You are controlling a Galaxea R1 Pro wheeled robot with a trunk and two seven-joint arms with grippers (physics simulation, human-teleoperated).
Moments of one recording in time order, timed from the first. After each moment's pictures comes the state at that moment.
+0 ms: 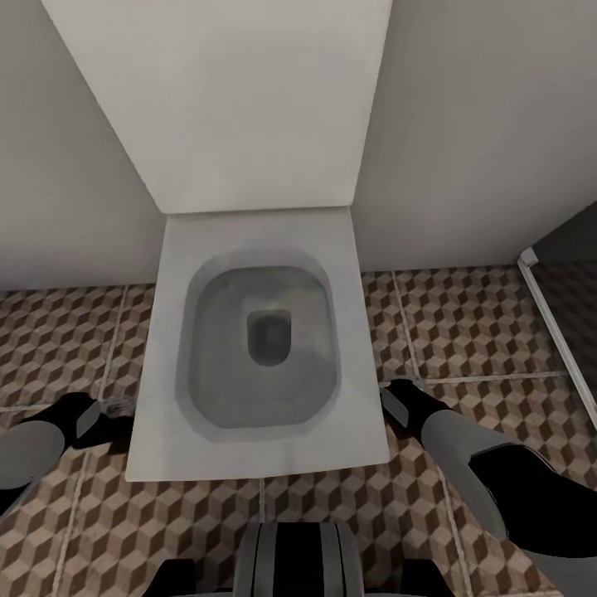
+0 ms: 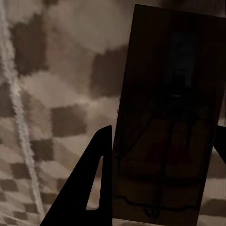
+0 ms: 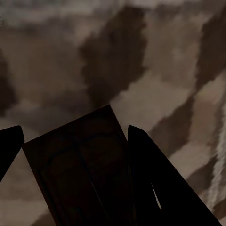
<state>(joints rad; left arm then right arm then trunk) -1.11 0.35 -2.25 0.05 2.32 0.61 -0.10 -1.11 0.03 0.29 -0.12 -0.39 0.44 -0.36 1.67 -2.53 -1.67</state>
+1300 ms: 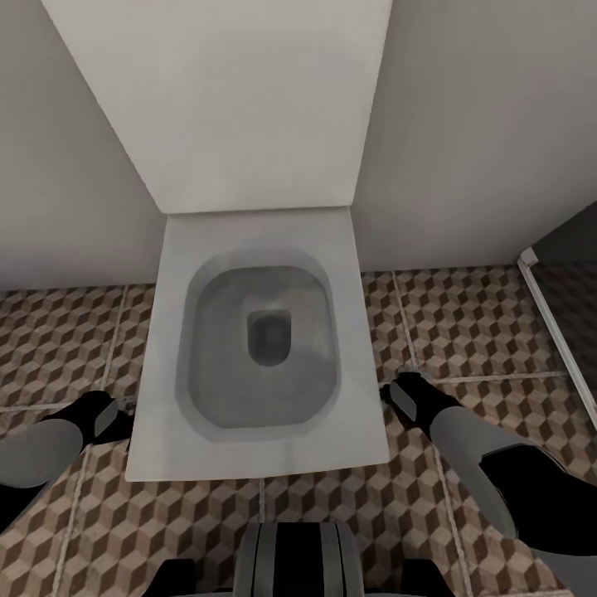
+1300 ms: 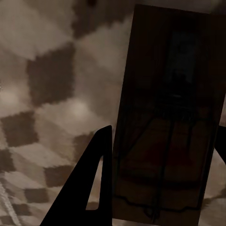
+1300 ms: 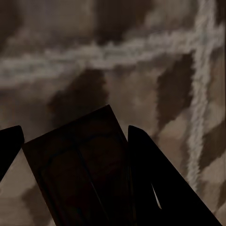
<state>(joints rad) -1.11 0.30 -2.25 0.05 2.32 0.59 -0.11 -1.11 -0.01 0.30 -0.18 -0.38 0.44 -0.36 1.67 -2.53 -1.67</state>
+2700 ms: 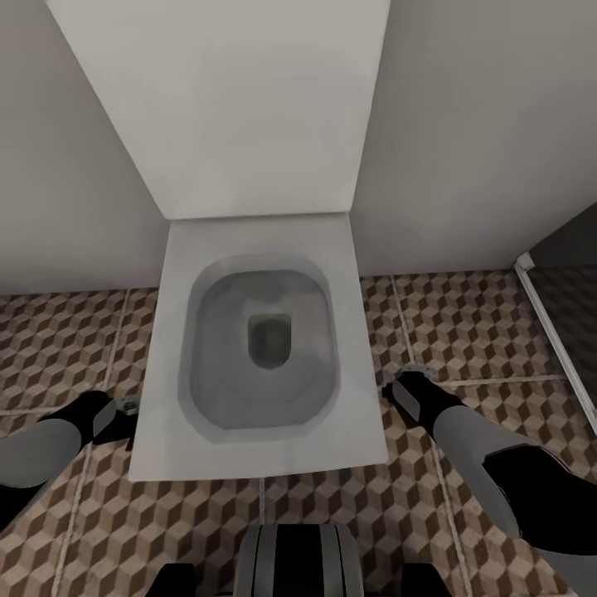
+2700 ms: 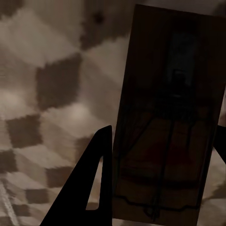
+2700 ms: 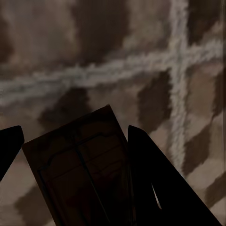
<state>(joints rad) -1.11 0.30 -2.25 0.05 2.33 0.59 -0.11 -1.11 -0.03 0.30 -0.19 -0.38 0.44 -0.36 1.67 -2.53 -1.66</state>
